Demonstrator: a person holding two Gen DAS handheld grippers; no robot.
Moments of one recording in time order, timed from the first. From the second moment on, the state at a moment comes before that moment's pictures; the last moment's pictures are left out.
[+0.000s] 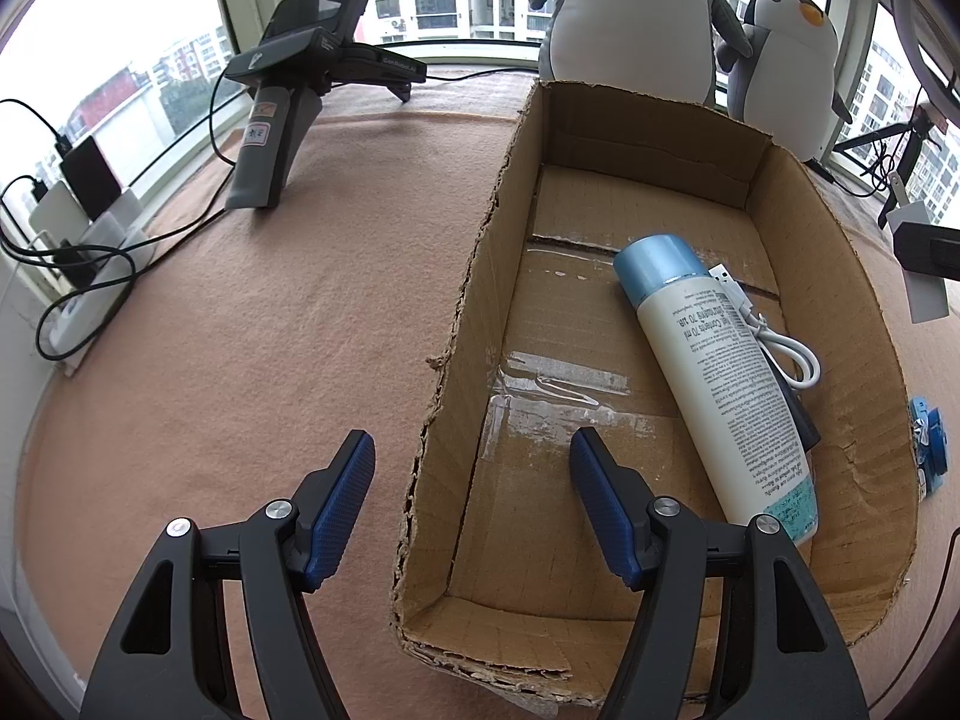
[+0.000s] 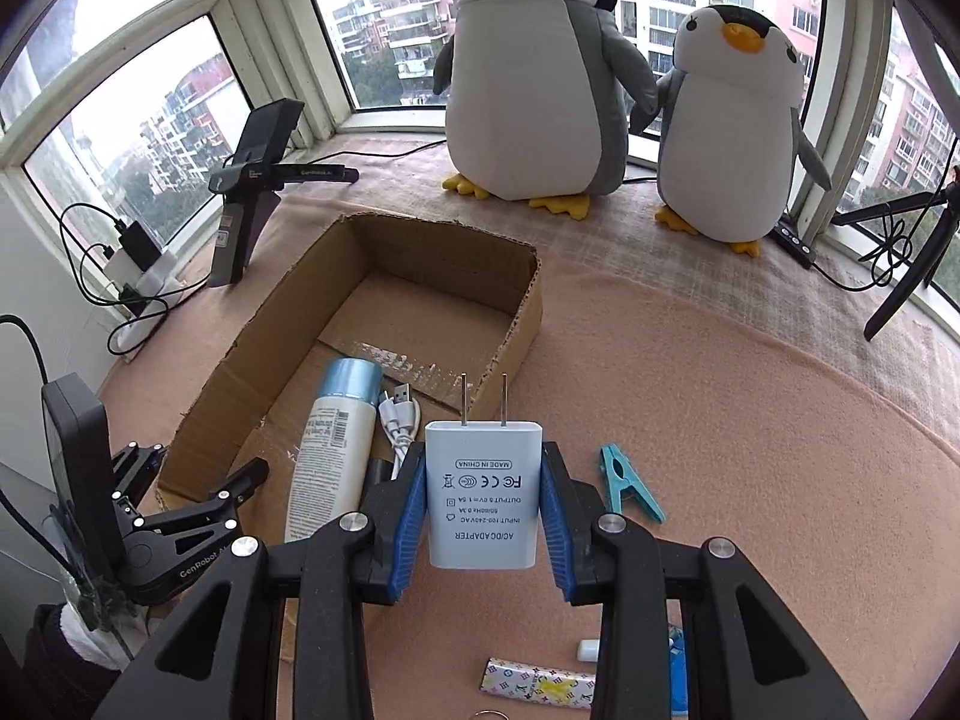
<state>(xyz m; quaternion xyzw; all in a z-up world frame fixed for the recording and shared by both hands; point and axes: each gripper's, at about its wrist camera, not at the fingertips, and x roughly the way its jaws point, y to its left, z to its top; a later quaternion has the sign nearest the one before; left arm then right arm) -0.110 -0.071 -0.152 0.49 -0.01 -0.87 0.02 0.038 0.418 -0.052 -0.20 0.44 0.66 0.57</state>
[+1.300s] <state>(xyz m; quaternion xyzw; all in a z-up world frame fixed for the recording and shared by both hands) -0.108 -0.069 -0.154 0.49 -0.02 -0.87 0.02 -0.014 0.483 -0.064 -0.23 0.41 0.66 0.59</state>
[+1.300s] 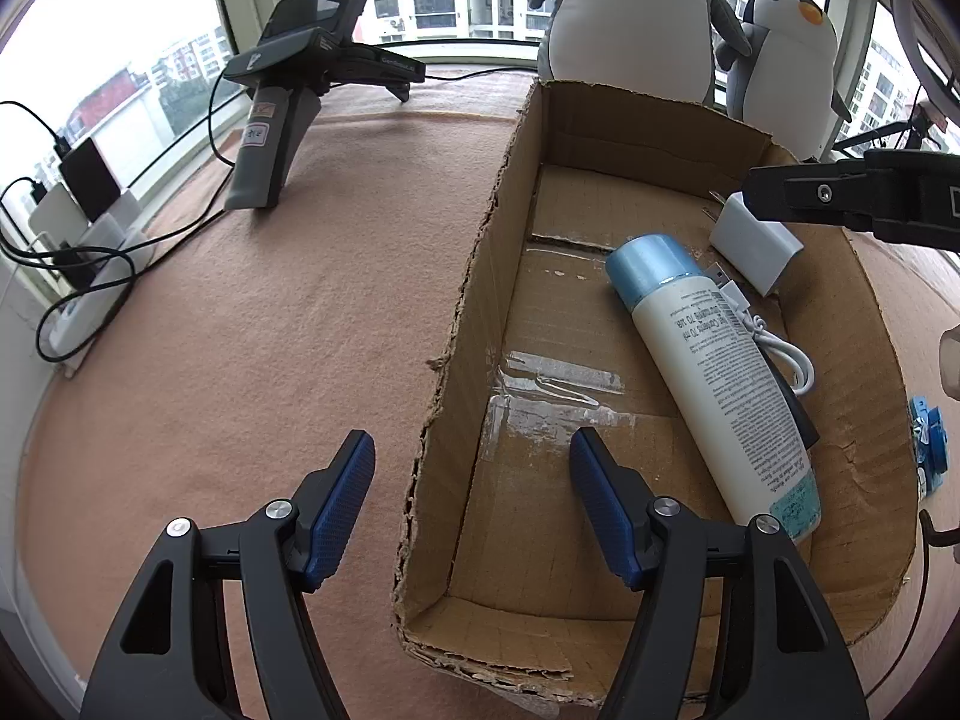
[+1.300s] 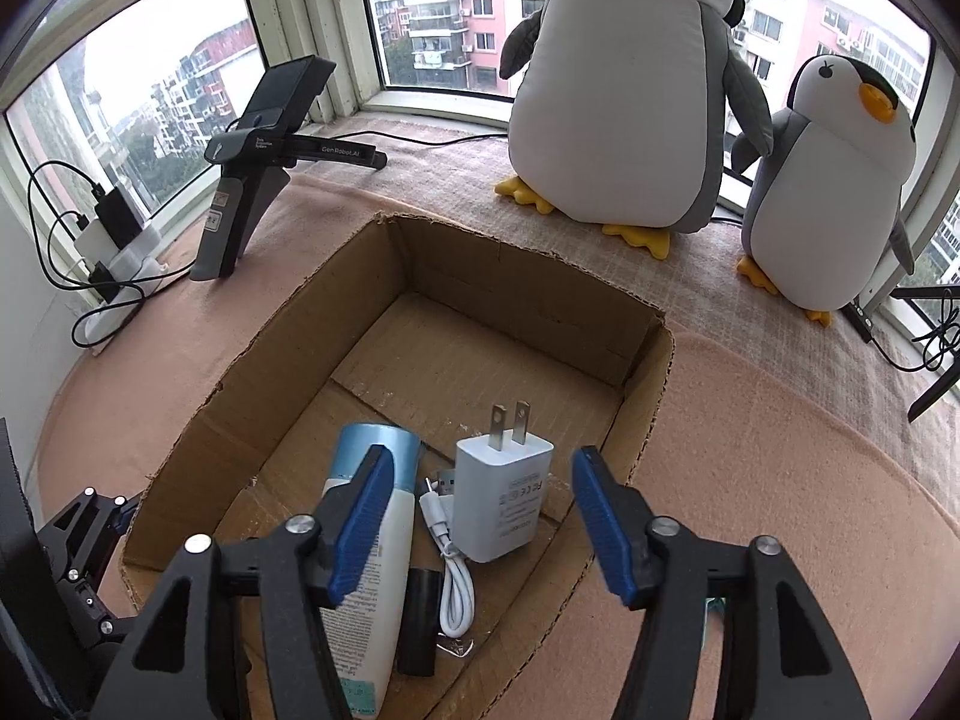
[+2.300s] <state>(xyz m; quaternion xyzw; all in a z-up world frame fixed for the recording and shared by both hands) -0.108 -0.069 -0.154 0.49 -0.02 -0.87 0.02 0.061 0.430 -0.057 -0.18 0.44 0.62 0.62</state>
